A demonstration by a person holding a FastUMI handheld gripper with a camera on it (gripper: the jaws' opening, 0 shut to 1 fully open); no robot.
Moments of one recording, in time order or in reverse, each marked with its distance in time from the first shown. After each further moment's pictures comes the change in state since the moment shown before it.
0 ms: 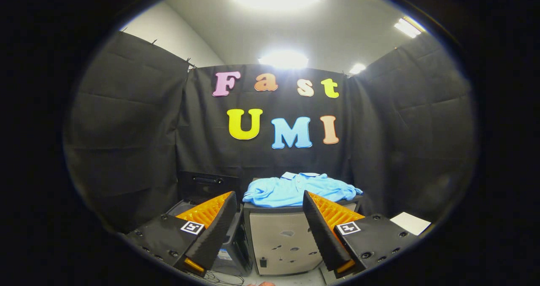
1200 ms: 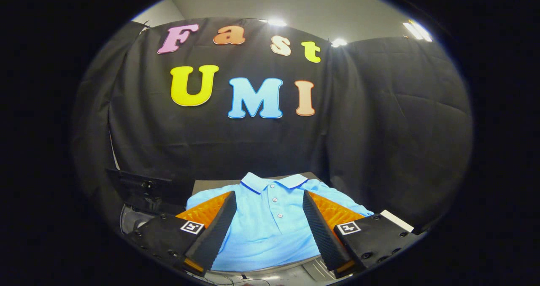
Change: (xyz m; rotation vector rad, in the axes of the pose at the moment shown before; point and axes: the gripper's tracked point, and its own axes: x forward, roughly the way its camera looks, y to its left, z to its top) arm 0.274 -0.059 -0.031 -0.029 0.343 -0.294
